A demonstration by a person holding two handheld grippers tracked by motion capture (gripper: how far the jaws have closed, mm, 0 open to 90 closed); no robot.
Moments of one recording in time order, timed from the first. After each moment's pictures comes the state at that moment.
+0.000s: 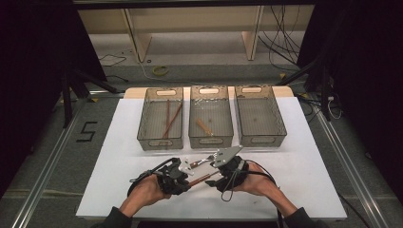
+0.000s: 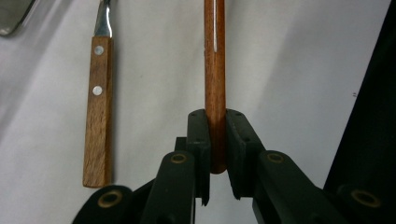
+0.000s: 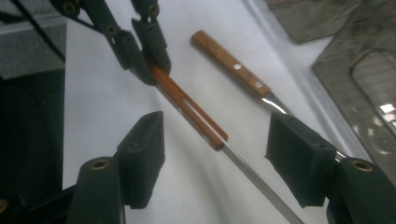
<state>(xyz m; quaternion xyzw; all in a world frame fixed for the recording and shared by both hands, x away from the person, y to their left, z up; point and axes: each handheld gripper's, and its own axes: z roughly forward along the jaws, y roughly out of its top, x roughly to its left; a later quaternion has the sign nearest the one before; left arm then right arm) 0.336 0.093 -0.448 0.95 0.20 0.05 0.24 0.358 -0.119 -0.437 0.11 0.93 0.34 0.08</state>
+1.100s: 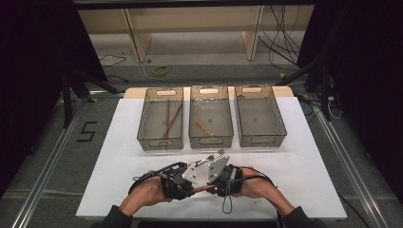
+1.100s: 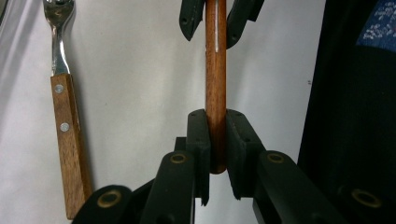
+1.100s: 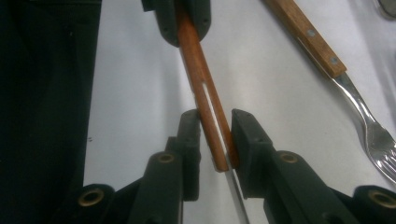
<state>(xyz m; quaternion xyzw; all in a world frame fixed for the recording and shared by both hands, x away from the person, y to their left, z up) 0.328 0.085 -0.442 0.96 0.11 0.04 0.24 0.347 -0.106 -0.453 0.01 0.96 0.27 0.05</state>
